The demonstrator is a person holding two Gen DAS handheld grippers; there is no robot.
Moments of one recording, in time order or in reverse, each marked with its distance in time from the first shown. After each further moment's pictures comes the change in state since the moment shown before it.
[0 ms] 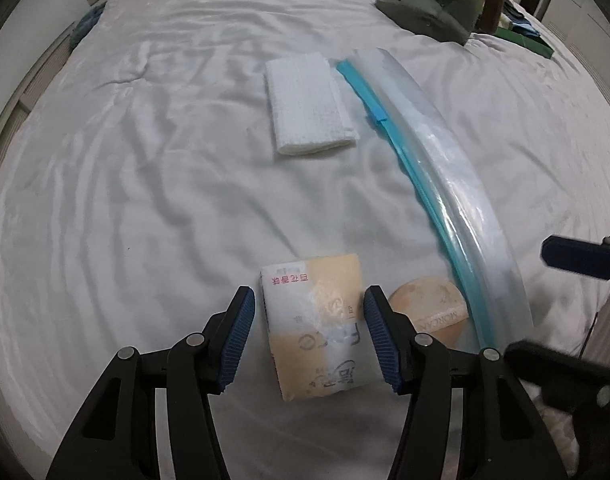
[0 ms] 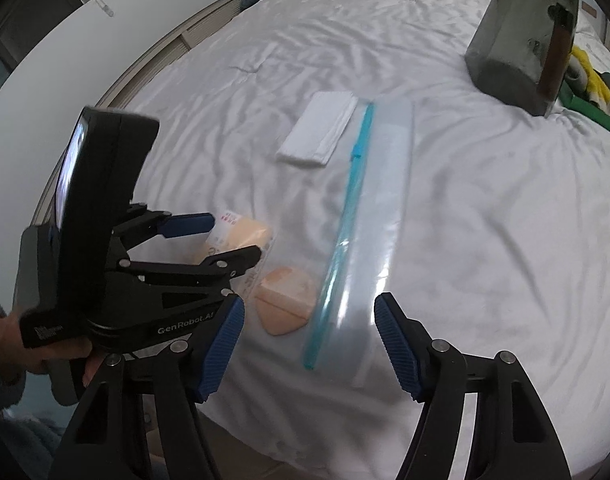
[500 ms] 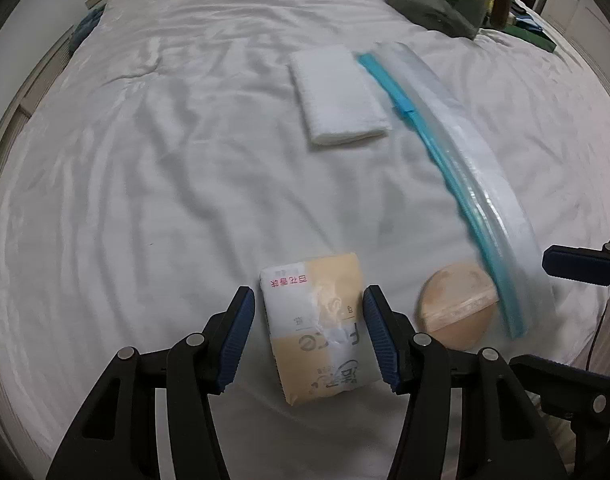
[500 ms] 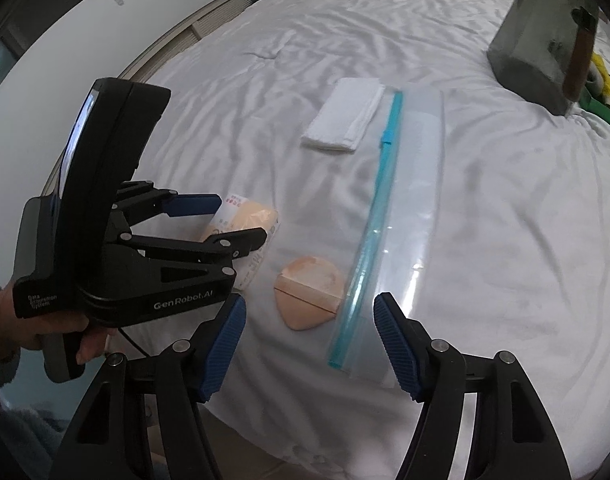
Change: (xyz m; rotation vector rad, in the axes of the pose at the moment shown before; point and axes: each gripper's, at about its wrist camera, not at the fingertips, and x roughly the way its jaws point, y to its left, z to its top) left arm 0.000 0.031 -0.010 0.016 0.007 0.017; right arm 0.027 0.020 0.000 -0.034 0.017 0.021
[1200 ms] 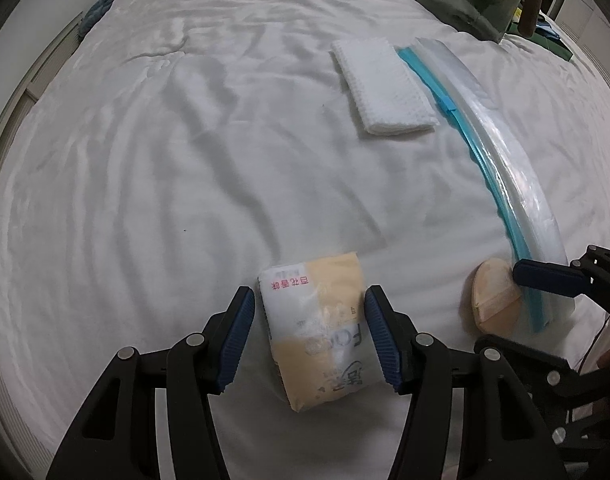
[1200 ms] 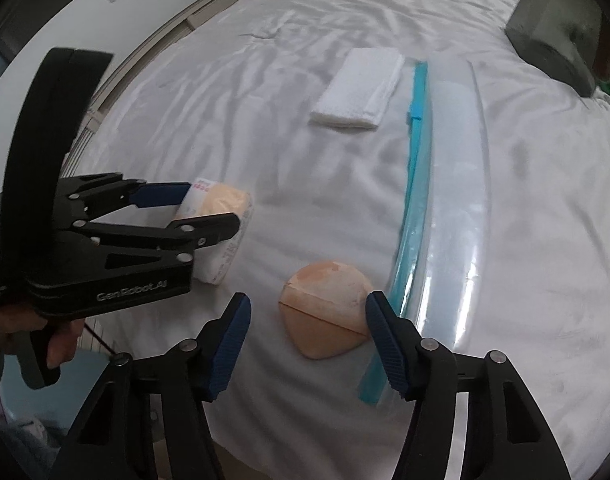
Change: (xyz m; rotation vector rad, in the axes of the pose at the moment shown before) left arm 0.002 0.047 -0.010 -0.033 0.026 0.004; right arm 0.056 0.003 0.006 0.041 0.030 0.011
